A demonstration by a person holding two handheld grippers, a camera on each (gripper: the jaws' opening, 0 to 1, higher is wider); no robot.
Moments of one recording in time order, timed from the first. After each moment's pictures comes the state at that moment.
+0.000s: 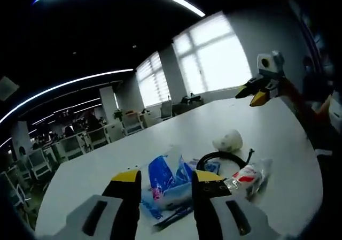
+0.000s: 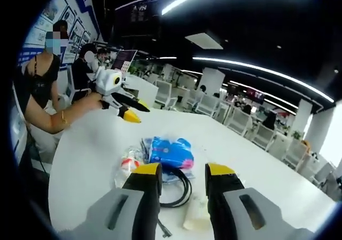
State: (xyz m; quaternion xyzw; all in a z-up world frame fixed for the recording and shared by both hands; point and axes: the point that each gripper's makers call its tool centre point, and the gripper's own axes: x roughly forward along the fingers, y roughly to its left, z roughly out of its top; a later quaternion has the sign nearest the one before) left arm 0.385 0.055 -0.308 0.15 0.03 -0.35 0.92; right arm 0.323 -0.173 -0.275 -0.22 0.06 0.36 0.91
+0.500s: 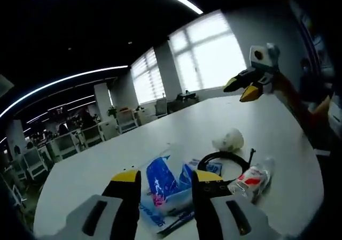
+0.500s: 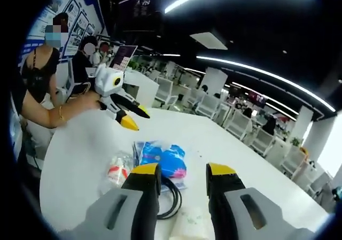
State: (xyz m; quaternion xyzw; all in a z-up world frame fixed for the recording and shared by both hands) left arm 0.400 0.046 -0.321 0.15 0.04 -0.37 0.92; right arm 0.357 -0.155 -0.258 -0.24 0.06 0.36 0.90
